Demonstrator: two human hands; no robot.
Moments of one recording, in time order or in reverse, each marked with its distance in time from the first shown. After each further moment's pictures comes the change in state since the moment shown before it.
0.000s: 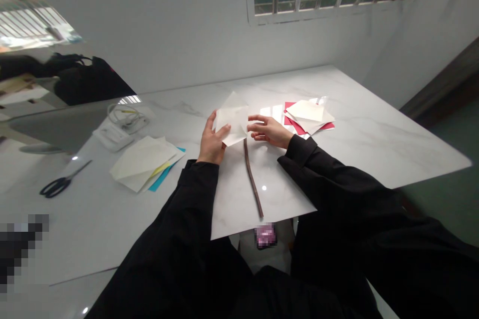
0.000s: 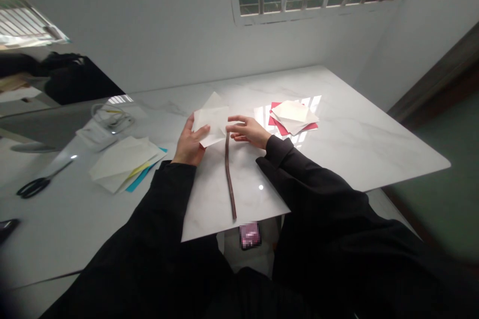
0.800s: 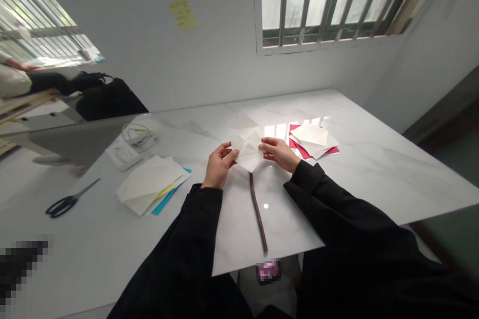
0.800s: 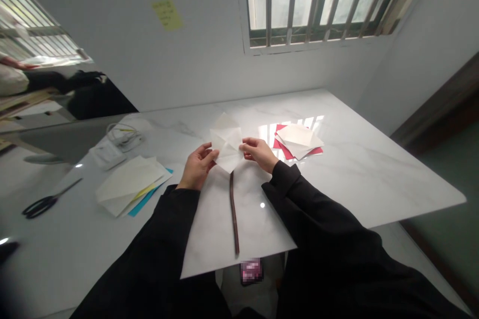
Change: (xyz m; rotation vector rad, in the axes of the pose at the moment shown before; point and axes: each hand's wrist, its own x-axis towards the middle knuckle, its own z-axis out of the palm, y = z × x) left_hand -0.003 0.000 -0.015 0.131 0.028 -0.068; right_hand -0.002 -0.003 0.008 0.020 0.200 -0.015
